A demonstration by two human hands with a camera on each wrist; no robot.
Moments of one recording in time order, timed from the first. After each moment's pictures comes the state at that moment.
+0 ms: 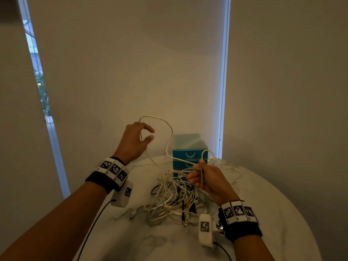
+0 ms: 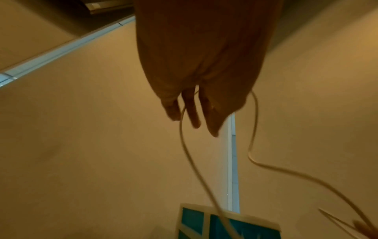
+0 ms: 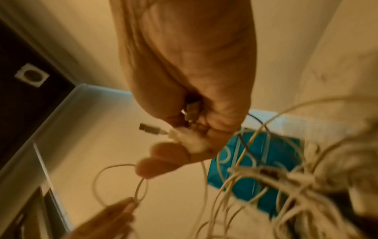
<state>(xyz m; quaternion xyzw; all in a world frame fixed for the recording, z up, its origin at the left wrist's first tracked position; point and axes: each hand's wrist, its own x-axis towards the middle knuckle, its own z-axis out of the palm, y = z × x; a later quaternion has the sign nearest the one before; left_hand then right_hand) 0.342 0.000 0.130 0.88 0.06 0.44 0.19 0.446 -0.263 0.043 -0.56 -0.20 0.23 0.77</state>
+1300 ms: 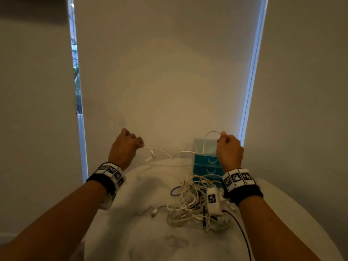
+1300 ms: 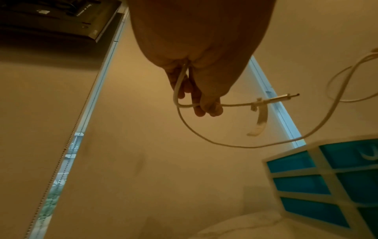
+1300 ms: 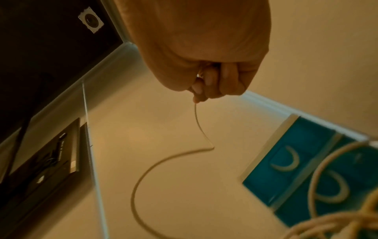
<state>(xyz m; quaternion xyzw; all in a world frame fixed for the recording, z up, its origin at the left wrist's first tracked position) 0.276 0.108 0.095 0.88 0.16 0.43 -0.10 0.460 -0.196 0.131 -0.77 -0.16 -0.17 0.59</state>
